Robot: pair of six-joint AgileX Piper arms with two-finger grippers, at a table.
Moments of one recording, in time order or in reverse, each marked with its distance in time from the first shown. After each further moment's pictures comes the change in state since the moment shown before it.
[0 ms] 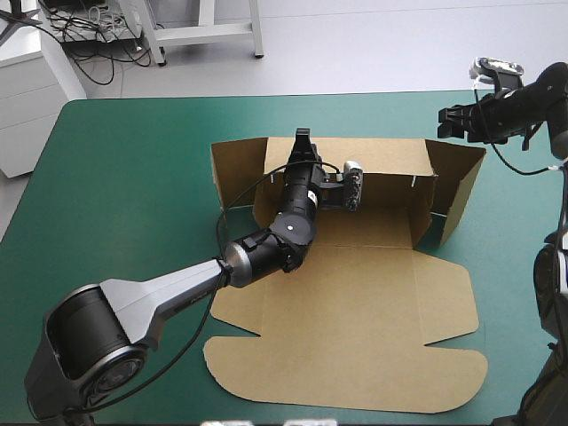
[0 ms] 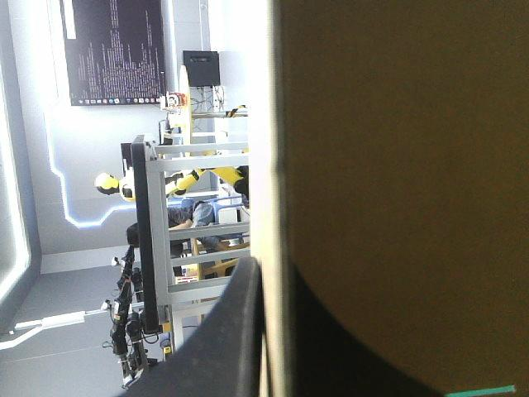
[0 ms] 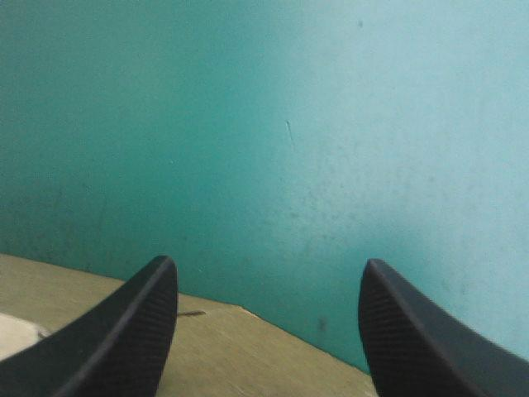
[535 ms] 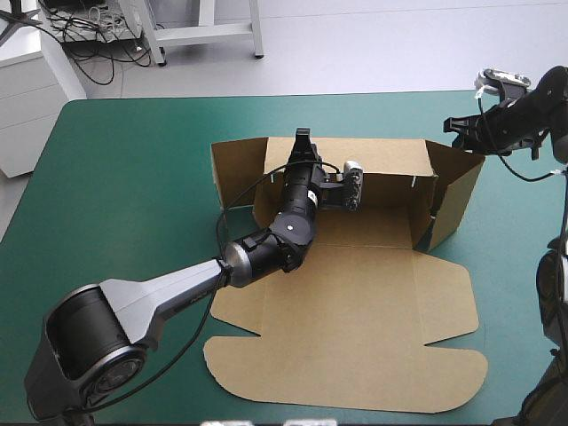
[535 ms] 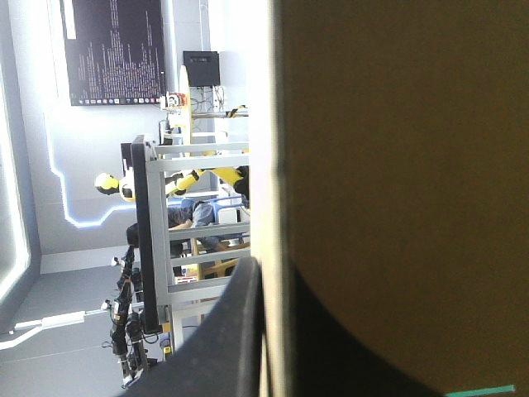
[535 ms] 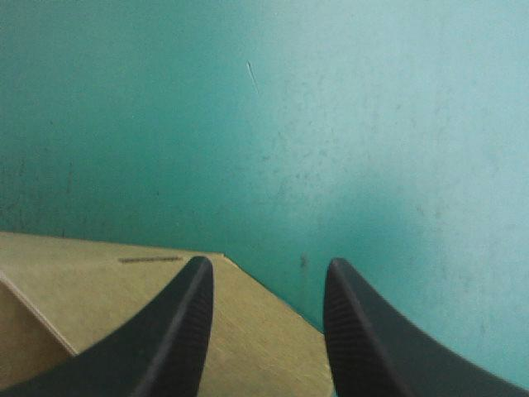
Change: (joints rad) left arm 0.000 0.000 0.000 0.000 0.000 0.000; right arm 0.000 -0.045 0.063 -0.081 0.045 0.092
